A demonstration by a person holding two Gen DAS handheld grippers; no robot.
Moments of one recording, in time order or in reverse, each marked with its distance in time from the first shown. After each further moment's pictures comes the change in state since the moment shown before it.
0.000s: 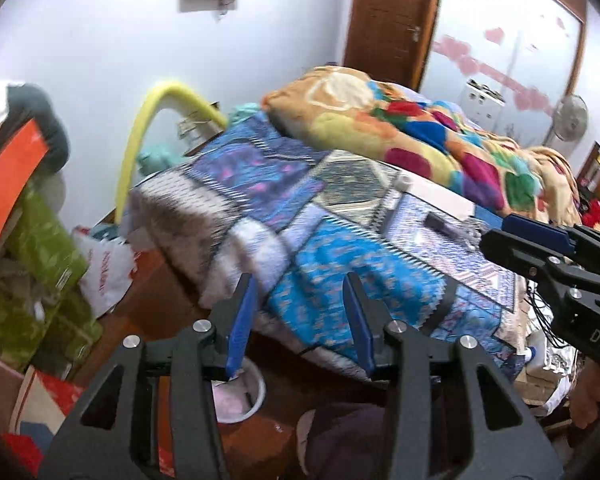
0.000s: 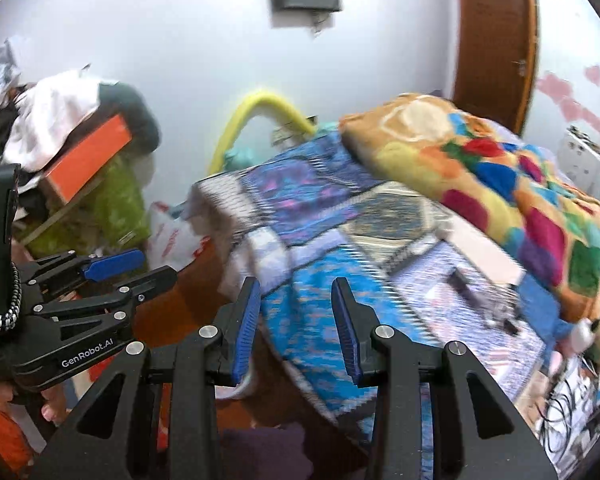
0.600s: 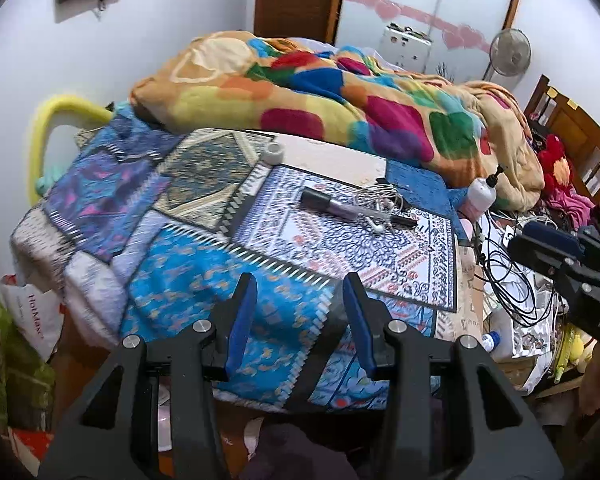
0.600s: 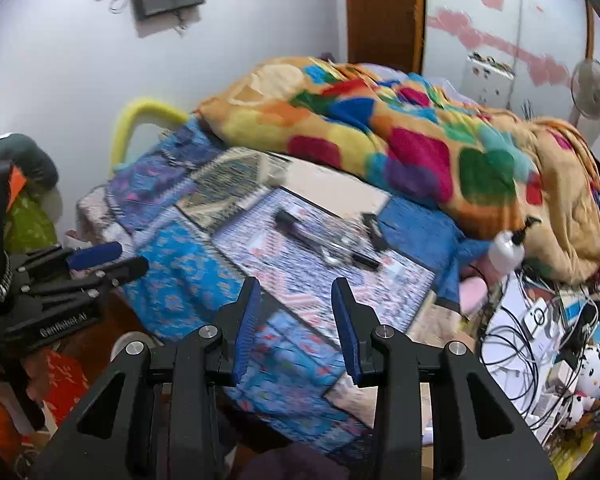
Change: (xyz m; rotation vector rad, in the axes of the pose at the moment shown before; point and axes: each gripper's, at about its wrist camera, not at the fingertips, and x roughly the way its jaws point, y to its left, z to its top) left arm 0.111 -0.177 0.025 0.189 0.131 -0.189; right arm -0.015 -0.187 -0.055 0.240 0.093 -0.200
